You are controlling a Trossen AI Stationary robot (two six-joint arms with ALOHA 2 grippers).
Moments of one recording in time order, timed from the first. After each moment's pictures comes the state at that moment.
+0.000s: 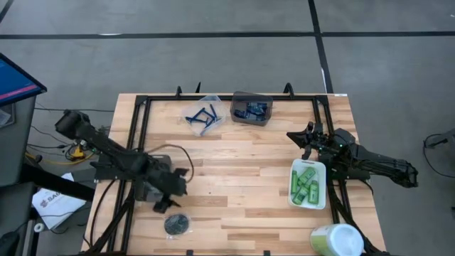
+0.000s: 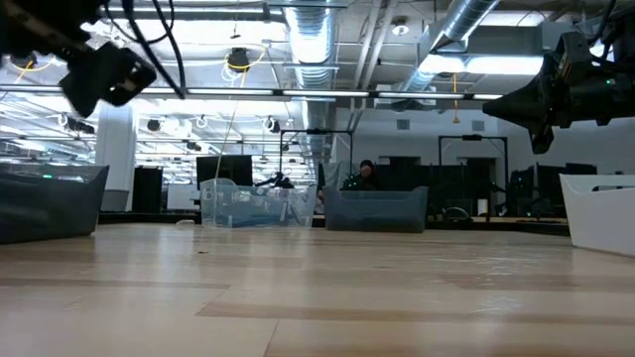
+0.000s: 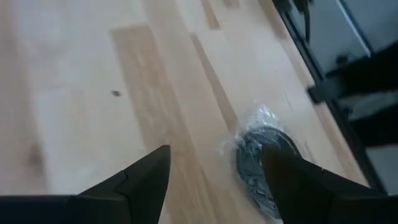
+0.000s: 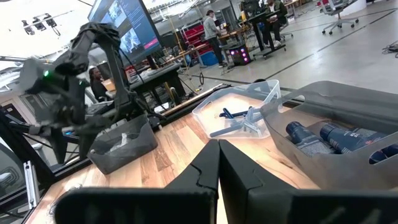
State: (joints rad) left arm -0.48 1.16 0.68 -0.41 0.07 -0.21; right arm -0.31 0.02 0.01 0.01 0.02 0.39
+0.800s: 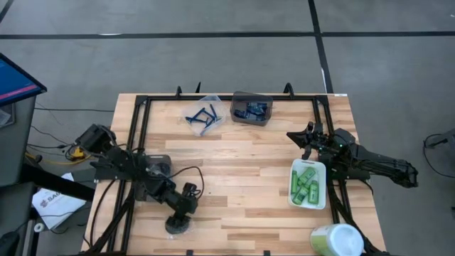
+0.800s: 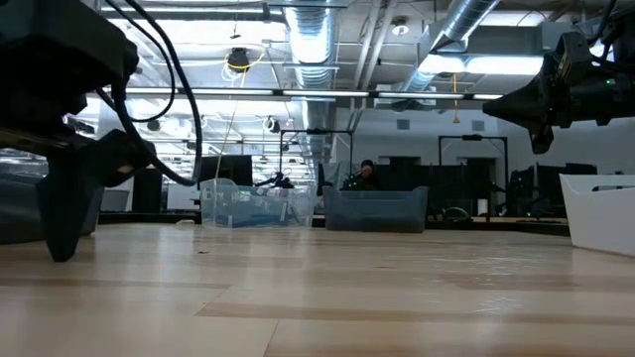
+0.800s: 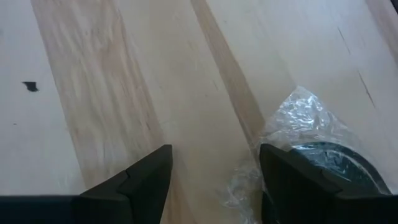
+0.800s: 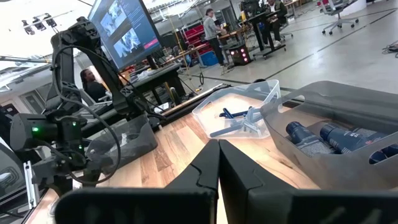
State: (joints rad) left arm -0.61 1.64 0.69 -0.08 -0.03 -0.26; right arm -0.31 0.02 0.01 0.01 0.02 0.39
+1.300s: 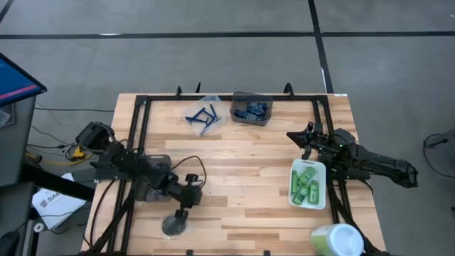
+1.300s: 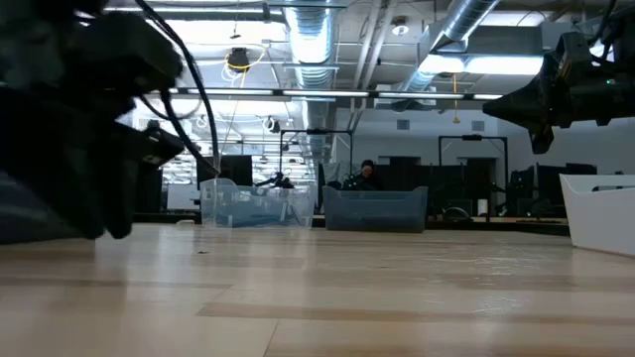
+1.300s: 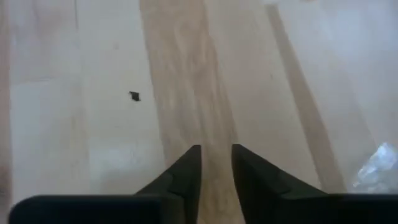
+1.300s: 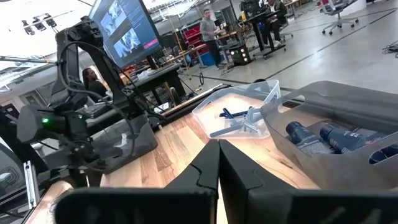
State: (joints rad) left arm -0.52 1.59 0.69 -0.09 -0.14 -0.28; right arm -0.31 0.02 0.01 0.01 0.02 0.39
